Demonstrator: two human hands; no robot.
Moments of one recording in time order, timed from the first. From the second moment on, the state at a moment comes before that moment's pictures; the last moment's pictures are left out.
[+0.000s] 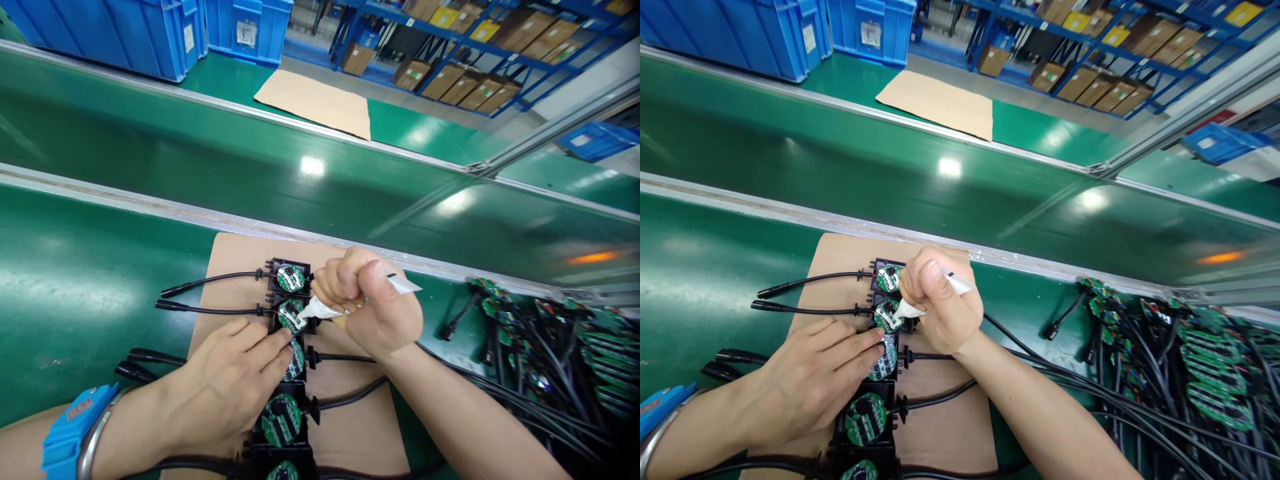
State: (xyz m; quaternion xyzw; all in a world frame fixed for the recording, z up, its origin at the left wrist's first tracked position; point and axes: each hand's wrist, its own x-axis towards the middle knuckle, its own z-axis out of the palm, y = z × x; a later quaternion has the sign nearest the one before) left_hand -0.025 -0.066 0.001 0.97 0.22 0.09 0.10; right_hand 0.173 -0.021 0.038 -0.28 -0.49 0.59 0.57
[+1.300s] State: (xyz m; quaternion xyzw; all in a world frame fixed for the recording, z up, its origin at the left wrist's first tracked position) left_hand -0.025 -0.100 0.015 0.97 0.18 0.15 0.05; right_hand 0.161 -0.095 0.037 -0.33 -0.55 0.55 0.54
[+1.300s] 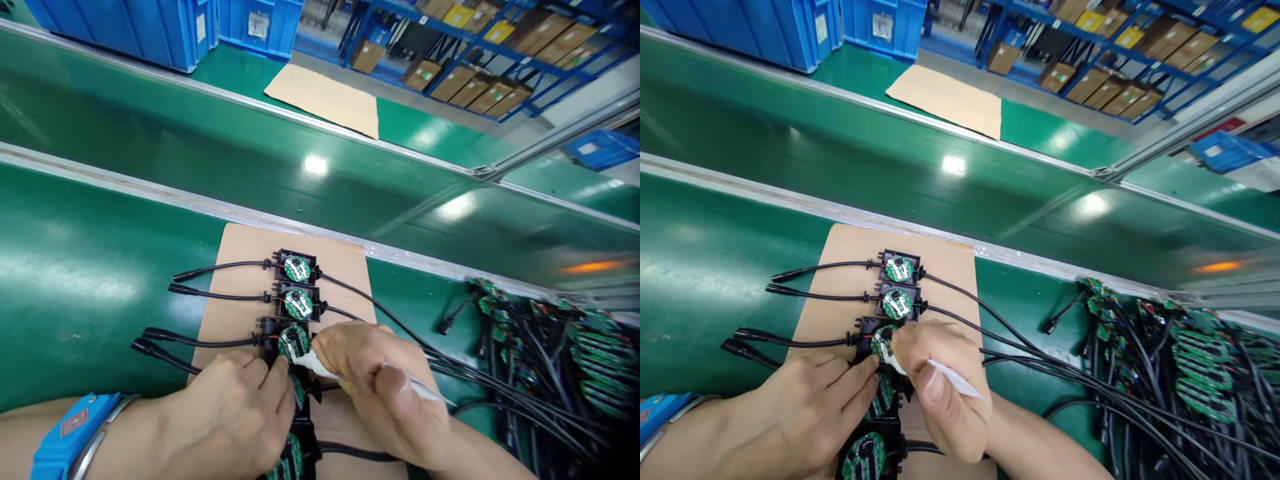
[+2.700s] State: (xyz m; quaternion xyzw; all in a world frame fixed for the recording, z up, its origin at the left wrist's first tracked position) left_hand -0.056 -0.151 0.020 0.98 0.15 0.00 0.15; right_hand 0.130 -0.129 0.030 -0.27 -0.62 0.50 0.54
